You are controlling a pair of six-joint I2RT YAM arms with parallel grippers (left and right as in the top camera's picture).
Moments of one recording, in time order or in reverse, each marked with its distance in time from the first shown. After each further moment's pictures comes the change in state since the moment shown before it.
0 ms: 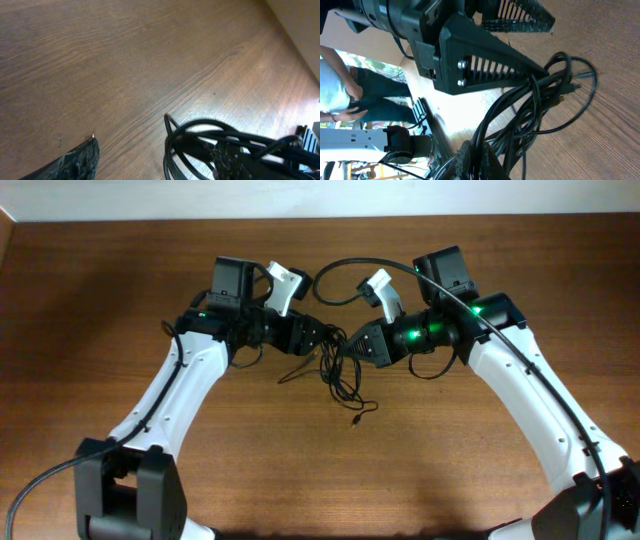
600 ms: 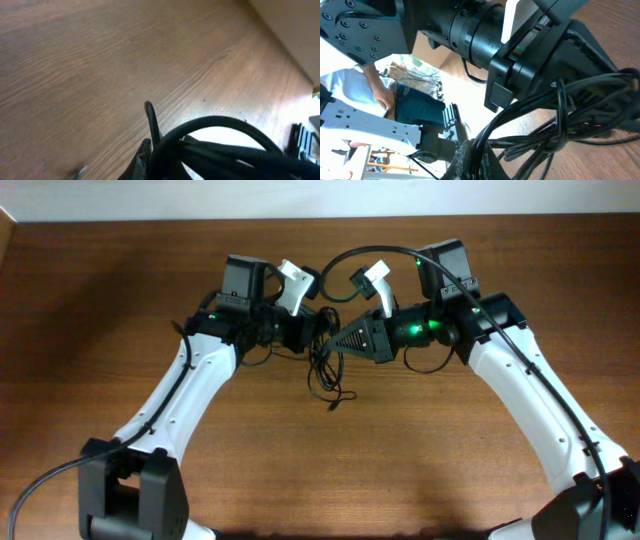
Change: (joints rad) left arm -0.037 0.000 -0.001 0.072 0.019 -0.005; right arm 0.000 -0.002 0.000 0.126 -0.235 -0.031
